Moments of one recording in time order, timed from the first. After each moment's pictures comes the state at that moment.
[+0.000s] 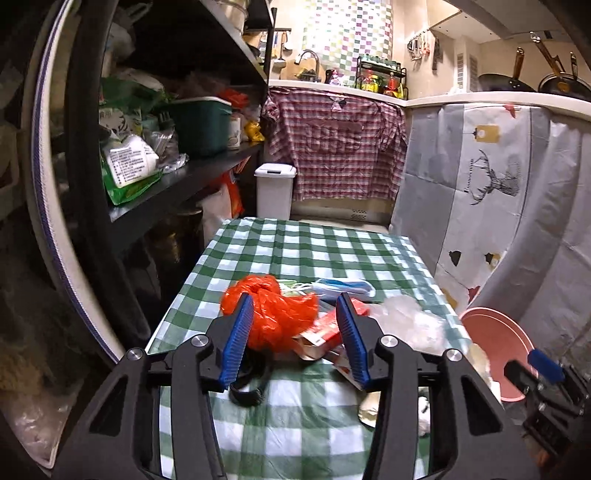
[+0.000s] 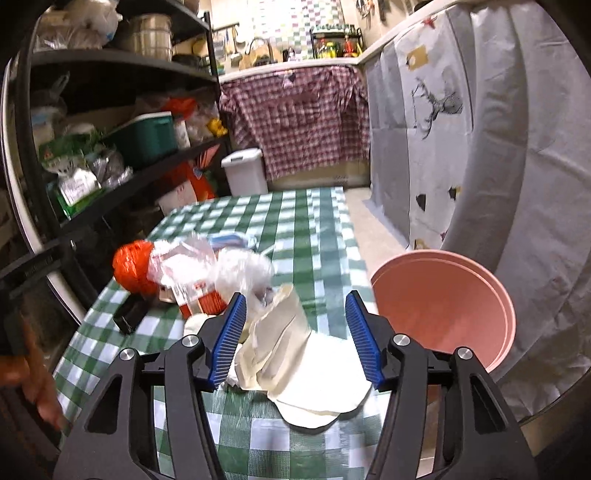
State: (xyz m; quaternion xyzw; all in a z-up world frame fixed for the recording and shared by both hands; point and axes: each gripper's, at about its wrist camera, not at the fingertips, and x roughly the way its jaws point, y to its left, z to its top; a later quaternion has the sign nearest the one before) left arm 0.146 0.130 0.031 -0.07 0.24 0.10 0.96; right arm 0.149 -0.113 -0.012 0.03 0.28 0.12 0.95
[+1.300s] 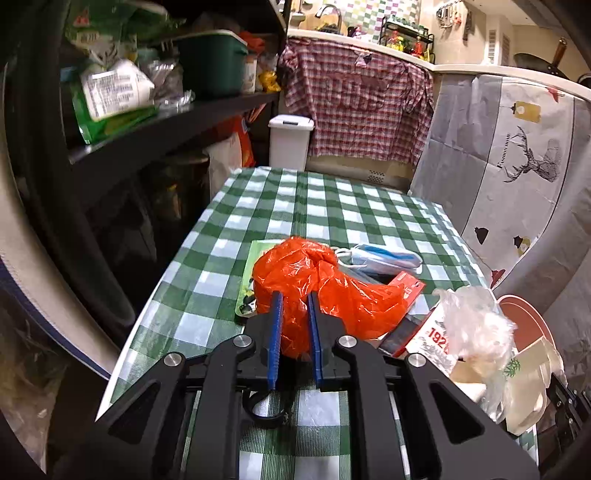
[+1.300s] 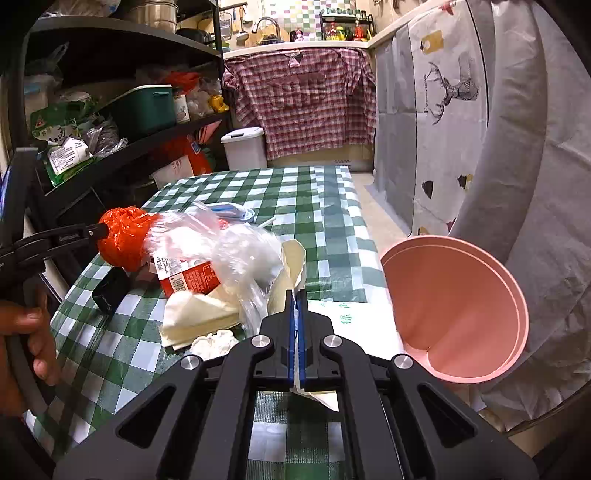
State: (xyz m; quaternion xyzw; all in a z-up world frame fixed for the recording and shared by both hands) left arm 0.203 0.169 -0.015 -0.10 0.32 0.11 0.94; right arm 0.164 -0.105 -0.030 0.00 0.30 0.12 0.95
